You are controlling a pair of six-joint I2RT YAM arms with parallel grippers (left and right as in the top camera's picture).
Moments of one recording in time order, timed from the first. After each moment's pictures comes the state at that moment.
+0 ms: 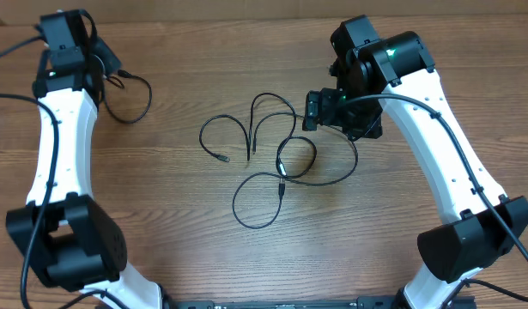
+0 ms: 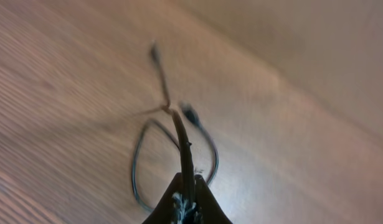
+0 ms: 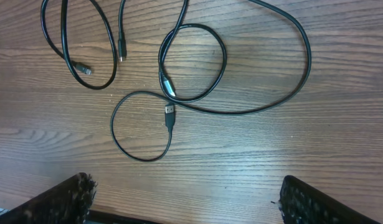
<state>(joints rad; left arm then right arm) 0.20 1.84 1.62 -0.58 -0.13 -0.41 0.37 1.86 1.95 -1.52 -0.20 0.42</state>
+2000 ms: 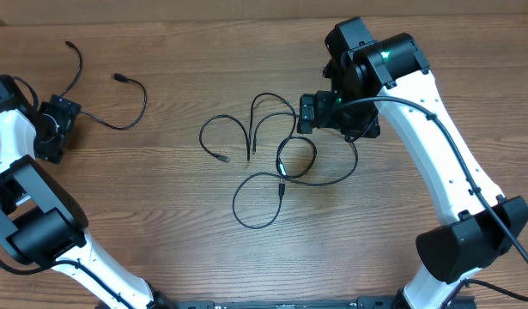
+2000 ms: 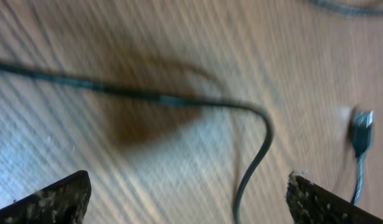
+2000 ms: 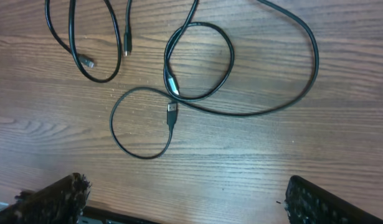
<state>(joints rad) 0.59 2.12 1.62 -0.70 0.17 -0.66 0.39 1.86 1.94 -1.52 -0.20 0.38</state>
